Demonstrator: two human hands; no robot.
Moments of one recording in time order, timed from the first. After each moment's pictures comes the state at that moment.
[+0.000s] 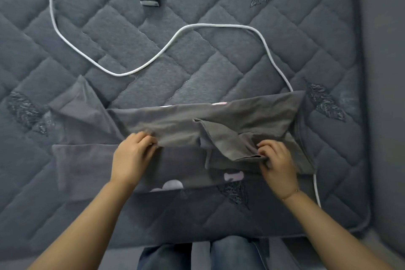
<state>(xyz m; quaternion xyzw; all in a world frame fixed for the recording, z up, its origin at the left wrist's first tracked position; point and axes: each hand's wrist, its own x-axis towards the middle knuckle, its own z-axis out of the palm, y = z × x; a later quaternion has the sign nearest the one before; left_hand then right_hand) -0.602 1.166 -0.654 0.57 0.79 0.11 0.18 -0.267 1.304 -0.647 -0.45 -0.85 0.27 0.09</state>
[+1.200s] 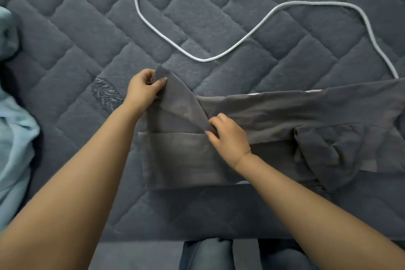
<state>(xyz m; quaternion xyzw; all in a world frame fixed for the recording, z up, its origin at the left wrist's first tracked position) -0.824 1.193 -0.671 0.24 0.83 0.29 0.41 -0.581 1.204 -0.672 -0.43 -0.83 0.36 -0.05</state>
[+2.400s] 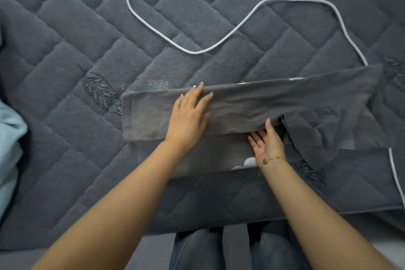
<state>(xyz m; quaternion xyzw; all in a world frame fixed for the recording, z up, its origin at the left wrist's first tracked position) -0.704 1.144 -0.680 0.63 0.74 0.13 0.21 -0.500 1.190 -0.670 -0.70 -0.02 0.63 0.34</state>
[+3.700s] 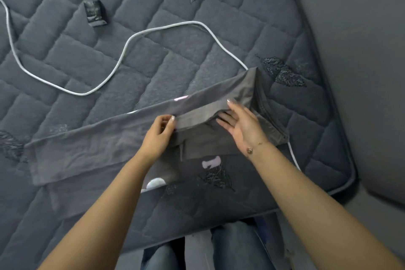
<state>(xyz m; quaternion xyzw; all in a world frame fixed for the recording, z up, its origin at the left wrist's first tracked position) -0.501 1.256 -0.641 0.31 0.76 0.24 0.52 -0.295 1.337 -0.615 -0.58 -0.07 0.73 0.34</state>
